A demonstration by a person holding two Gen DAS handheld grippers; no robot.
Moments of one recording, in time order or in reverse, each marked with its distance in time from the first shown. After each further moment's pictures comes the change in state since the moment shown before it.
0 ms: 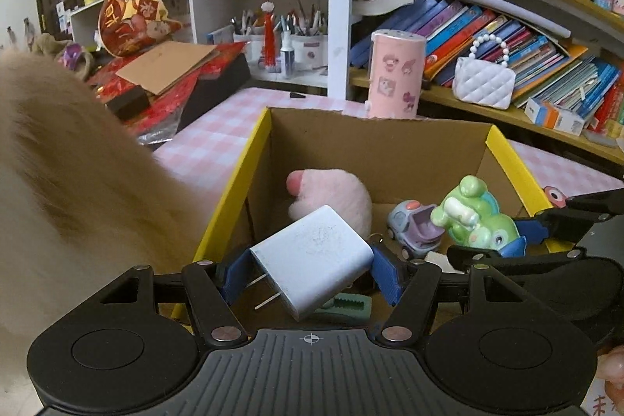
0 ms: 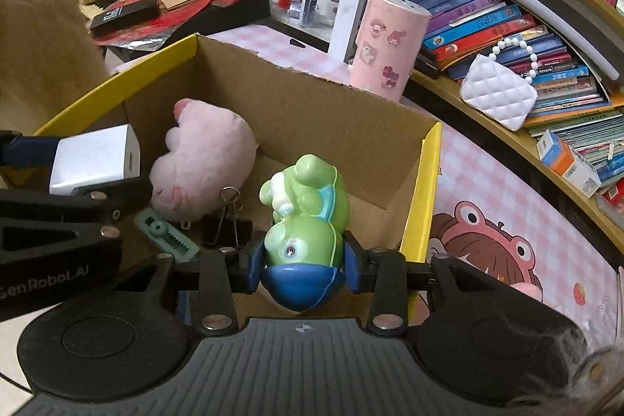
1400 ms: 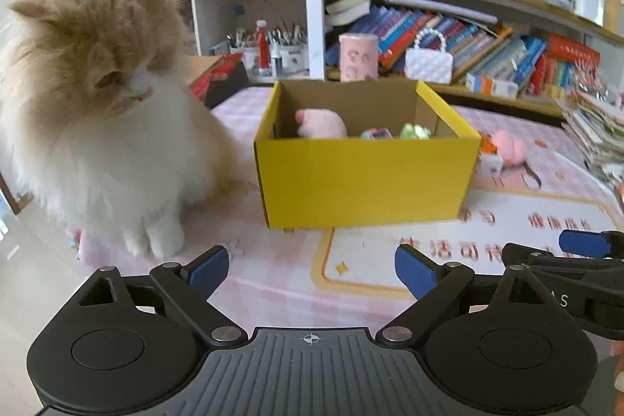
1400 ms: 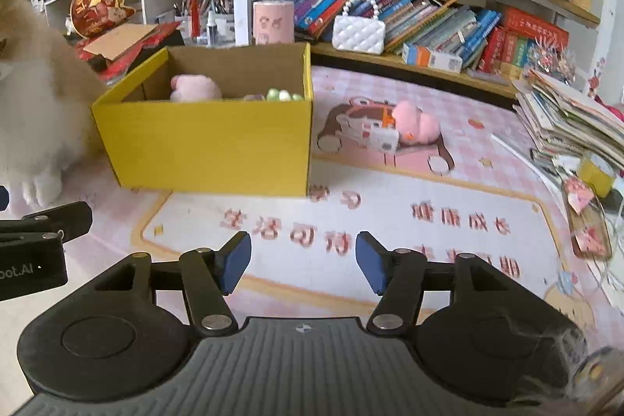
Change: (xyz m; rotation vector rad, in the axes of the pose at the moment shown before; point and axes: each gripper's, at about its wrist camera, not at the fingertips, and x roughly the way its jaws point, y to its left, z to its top) left arm -0.156 0.025 -0.117 0.093 -0.056 -0.058; right arm -0.173 0.070 -0.165 0.373 -0.091 -0.223
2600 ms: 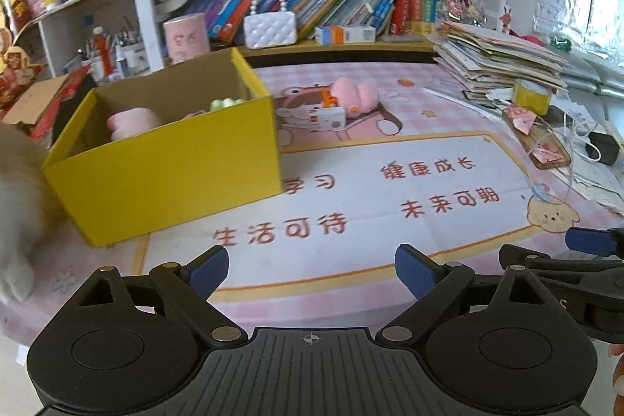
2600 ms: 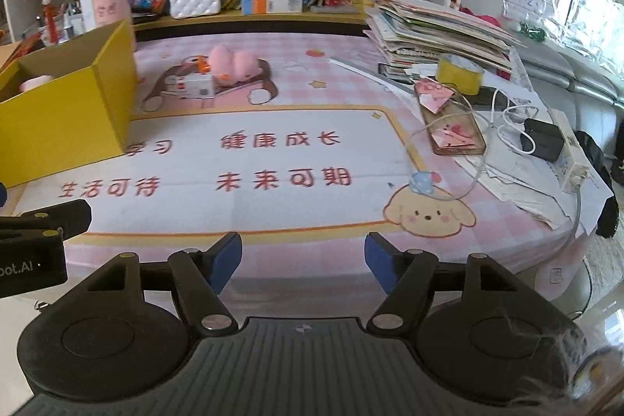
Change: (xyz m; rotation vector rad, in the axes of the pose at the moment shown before) left arm 0.024 -0.126 -0.003 0.235 0.076 -0.302; right arm -0.023 -0.117 -0.049 0.235 0.097 -0.298
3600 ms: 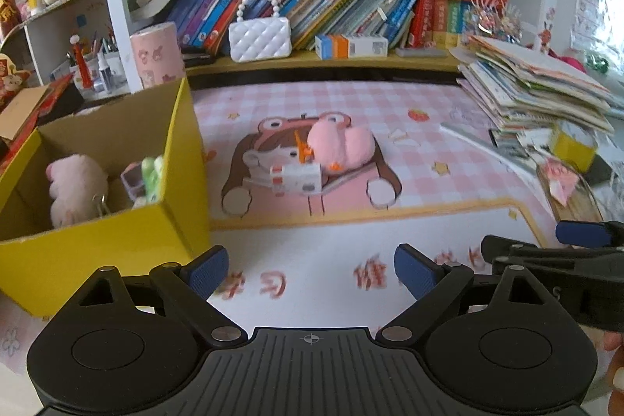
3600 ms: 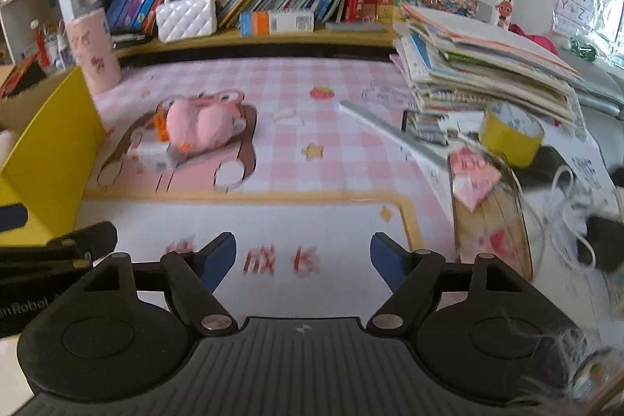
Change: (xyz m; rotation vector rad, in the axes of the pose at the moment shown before) left arm 0.101 -0.059 0.092 -0.072 0.008 0.079; right arm 0.112 -0.055 0.119 -0.035 -0.006 0.133
